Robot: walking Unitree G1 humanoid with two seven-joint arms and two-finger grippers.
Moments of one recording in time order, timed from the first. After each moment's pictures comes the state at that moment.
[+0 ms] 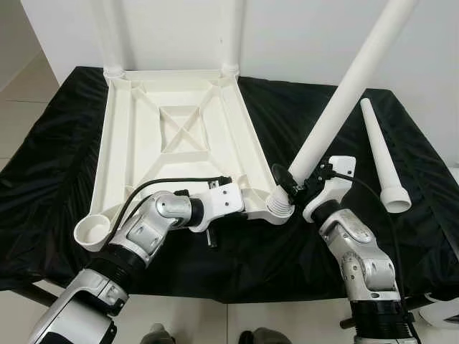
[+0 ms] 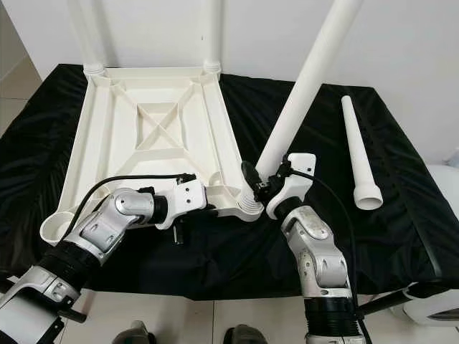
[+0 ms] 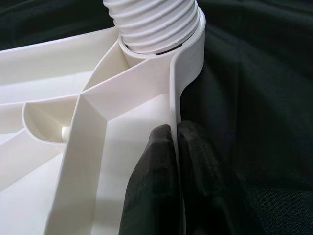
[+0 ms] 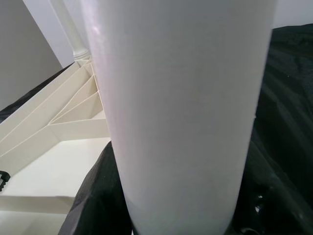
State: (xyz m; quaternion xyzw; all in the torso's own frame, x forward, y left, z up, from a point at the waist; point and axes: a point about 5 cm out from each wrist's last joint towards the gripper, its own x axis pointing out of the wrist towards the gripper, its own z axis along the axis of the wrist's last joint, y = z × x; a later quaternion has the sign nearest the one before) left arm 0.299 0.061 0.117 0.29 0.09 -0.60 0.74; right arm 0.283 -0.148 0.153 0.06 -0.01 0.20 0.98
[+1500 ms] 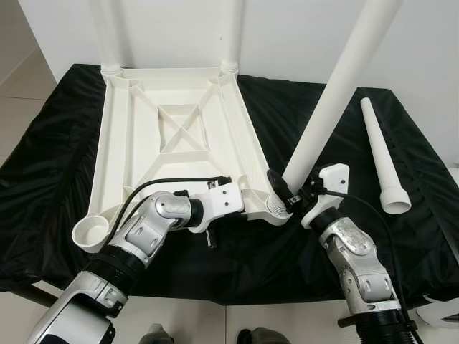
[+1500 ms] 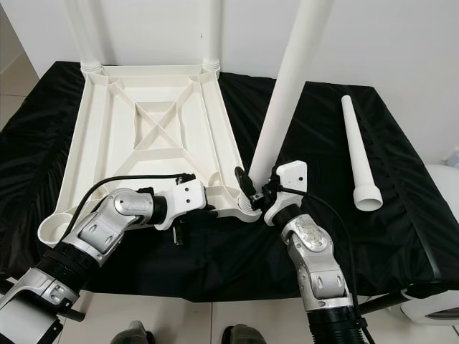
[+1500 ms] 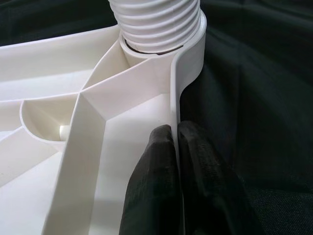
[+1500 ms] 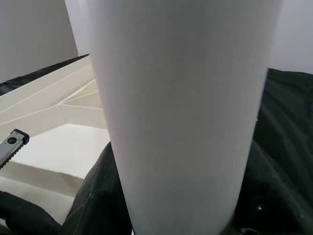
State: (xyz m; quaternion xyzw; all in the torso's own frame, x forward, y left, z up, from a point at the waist) left arm 0.296 0.061 0.121 0.29 0.08 -0.60 0.74; right arm 0.268 -0.144 0.140 -0.03 -0.05 0.25 0.97
